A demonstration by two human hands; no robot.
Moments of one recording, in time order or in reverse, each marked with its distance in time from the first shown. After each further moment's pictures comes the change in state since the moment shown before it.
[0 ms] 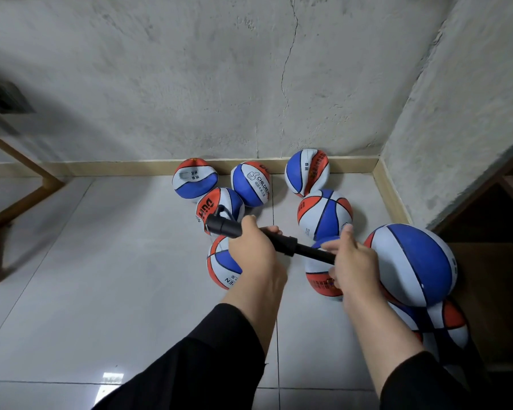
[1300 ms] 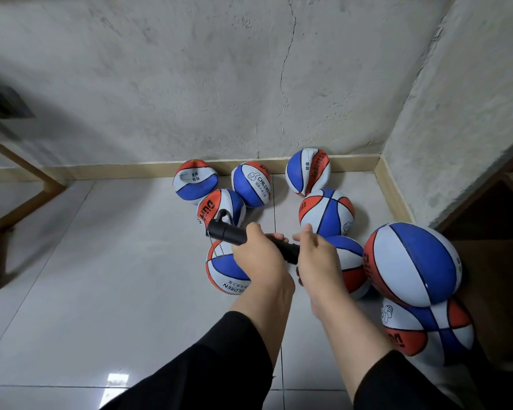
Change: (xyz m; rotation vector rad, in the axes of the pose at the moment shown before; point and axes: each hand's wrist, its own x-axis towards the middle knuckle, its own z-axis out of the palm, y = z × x) left_hand -0.008 -0.009 -0.002 0.005 0.021 0.070; right_hand -0.022 -0.008 0.045 -0.068 -0.169 -0.069
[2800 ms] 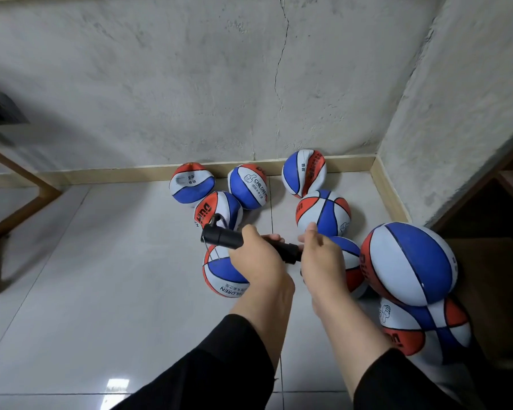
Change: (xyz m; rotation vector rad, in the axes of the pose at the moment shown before) left_hand -0.011 0.005 0.004 -0.013 0.035 0.021; right_hand 0.001 -0.007 -0.007 -0.025 0.073 0.023
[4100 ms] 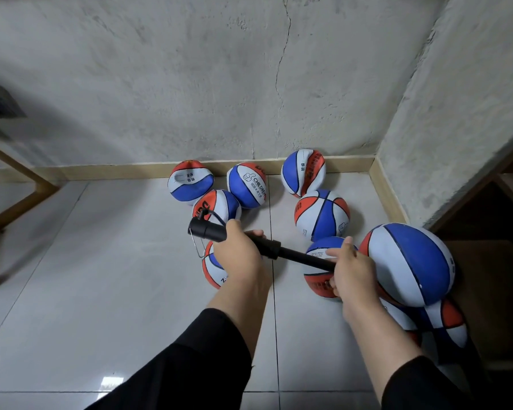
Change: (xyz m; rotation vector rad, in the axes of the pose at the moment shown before) left_hand 0.029 0.015 -0.012 0.067 -0.004 -0.030; right_hand 0.018 0.029 -0.043 0.102 0.108 0.146
